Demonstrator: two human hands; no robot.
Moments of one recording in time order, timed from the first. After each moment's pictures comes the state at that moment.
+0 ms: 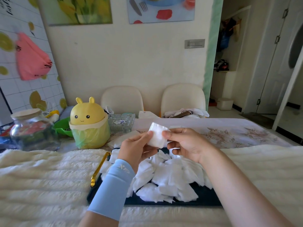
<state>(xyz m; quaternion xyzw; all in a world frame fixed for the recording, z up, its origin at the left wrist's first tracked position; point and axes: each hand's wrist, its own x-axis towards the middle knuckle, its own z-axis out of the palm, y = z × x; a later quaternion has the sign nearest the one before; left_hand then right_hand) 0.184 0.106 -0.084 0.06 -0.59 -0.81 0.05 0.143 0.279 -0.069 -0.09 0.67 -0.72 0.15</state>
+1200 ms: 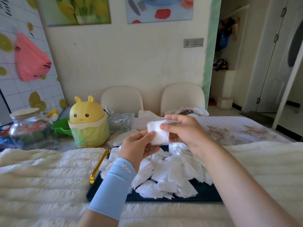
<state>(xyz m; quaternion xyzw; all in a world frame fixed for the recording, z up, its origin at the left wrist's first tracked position) 0.190 0.112 -0.085 0.04 -0.58 -0.81 0.04 0.156 0.276 -0.050 -0.10 0.70 -0.70 0.03</state>
